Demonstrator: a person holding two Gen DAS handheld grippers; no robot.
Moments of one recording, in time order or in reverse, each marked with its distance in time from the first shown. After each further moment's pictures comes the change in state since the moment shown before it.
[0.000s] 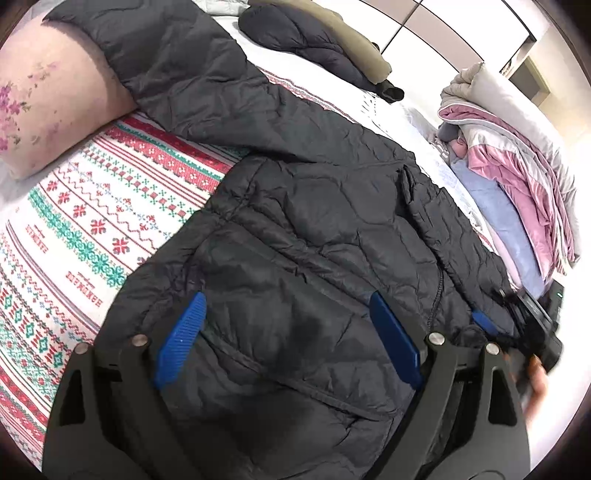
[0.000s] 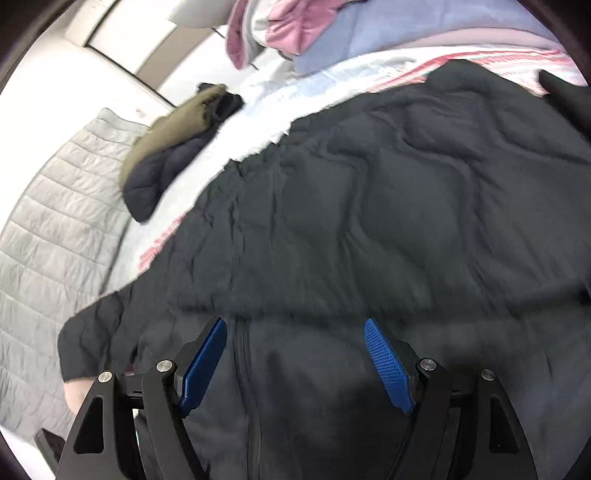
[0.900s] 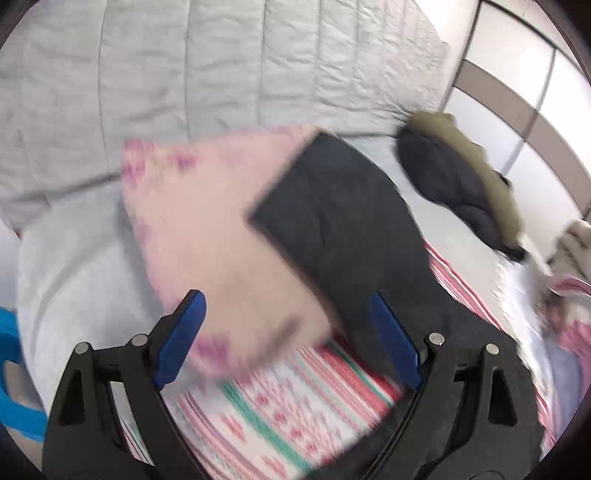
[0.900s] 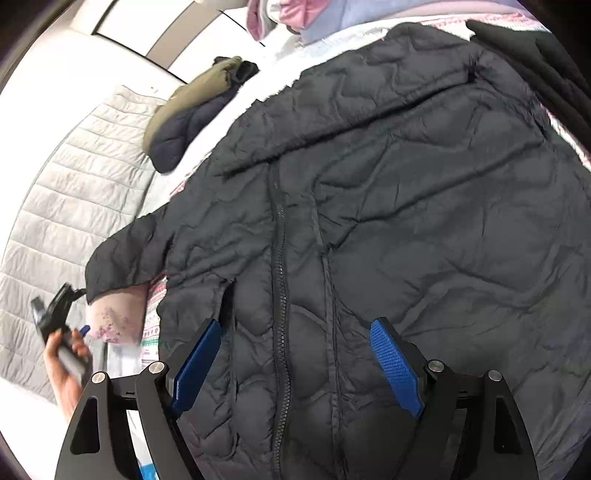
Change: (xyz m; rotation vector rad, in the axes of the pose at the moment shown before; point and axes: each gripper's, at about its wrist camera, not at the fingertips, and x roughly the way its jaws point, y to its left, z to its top) left arm -0.083 0.132 0.172 -0.276 -0.351 0.460; right arm -0.092 -0.004 -0.141 -0.021 0.068 0.077
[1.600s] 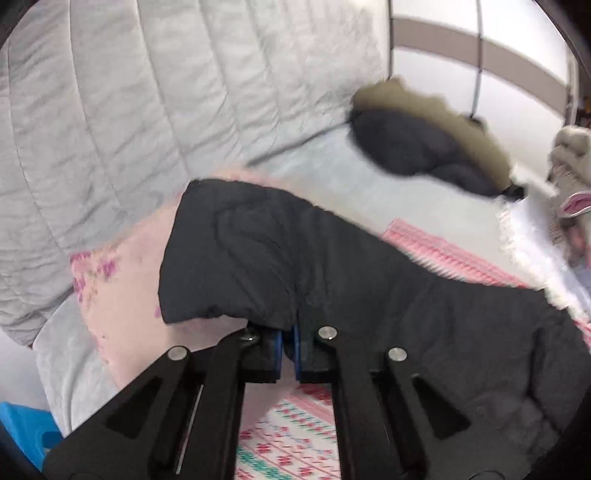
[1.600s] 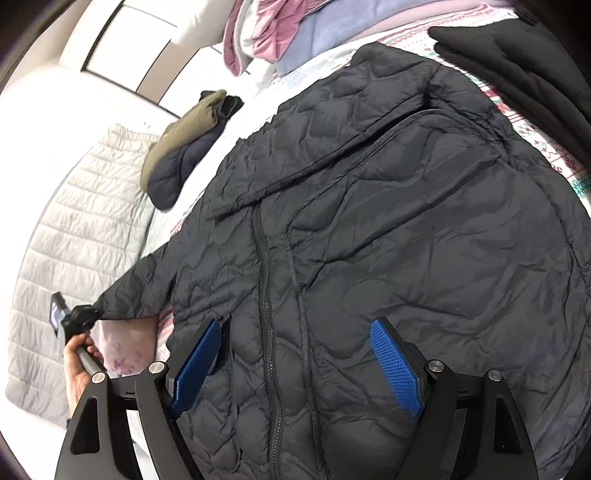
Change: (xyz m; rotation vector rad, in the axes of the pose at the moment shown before) left arm -0.006 -0.082 0.025 0.345 -0.070 -0.031; right arm -0.025 -0.032 0.017 0.114 -0.090 0.040
